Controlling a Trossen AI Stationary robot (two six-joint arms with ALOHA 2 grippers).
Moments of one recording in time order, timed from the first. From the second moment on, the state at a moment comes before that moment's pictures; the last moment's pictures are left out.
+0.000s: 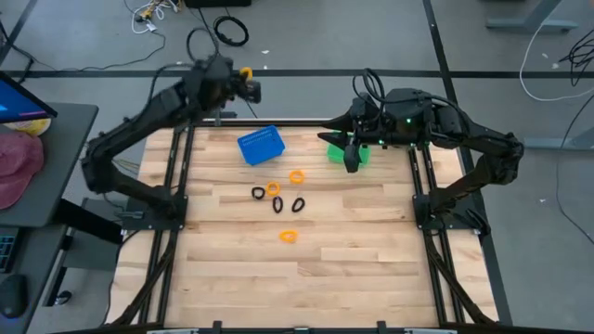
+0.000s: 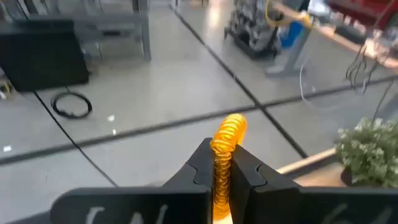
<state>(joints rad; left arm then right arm) 0.52 1.39 1.61 -0.62 -0.56 -0.38 -0.03 1.44 1.90 -0.77 0.19 0.18</state>
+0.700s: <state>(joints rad) 0.66 1.74 1.73 -1.09 -0.14 -0.33 -0.03 1.44 1.90 -0.77 0.19 0.18</state>
